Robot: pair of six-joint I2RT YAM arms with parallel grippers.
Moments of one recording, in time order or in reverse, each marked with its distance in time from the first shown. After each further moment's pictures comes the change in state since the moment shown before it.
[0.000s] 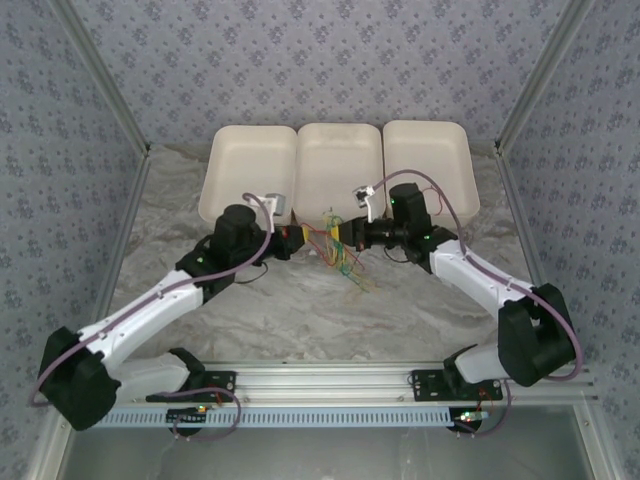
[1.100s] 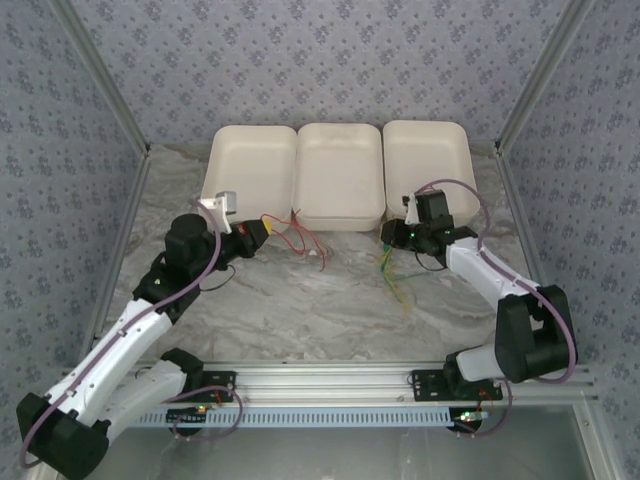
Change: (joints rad) left arm 0.166 -0.259 -0.069 -0.070 0.030 -0.090; right arm -0.188 0.006 -0.039 -0.288 0.446 0.036
